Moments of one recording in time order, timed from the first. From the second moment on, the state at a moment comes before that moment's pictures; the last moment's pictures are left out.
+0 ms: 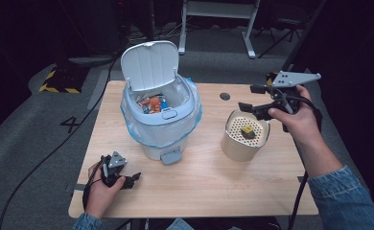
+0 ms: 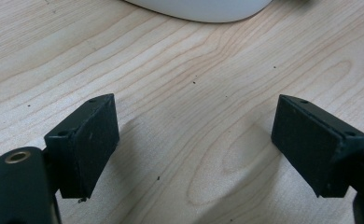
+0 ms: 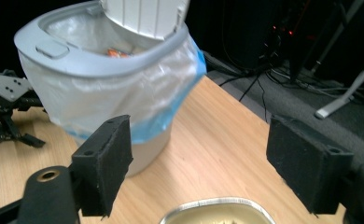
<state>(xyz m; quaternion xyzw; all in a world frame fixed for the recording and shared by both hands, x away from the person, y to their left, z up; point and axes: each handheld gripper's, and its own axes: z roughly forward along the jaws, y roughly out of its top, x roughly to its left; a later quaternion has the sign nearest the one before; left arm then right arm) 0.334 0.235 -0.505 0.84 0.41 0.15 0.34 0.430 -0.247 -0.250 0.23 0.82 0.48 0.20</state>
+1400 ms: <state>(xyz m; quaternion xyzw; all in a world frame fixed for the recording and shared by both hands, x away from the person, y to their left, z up) 0.337 0.239 -0.504 0.83 0.41 0.16 0.34 0.365 -0.372 -0.412 0.37 0.82 0.40 0.17</state>
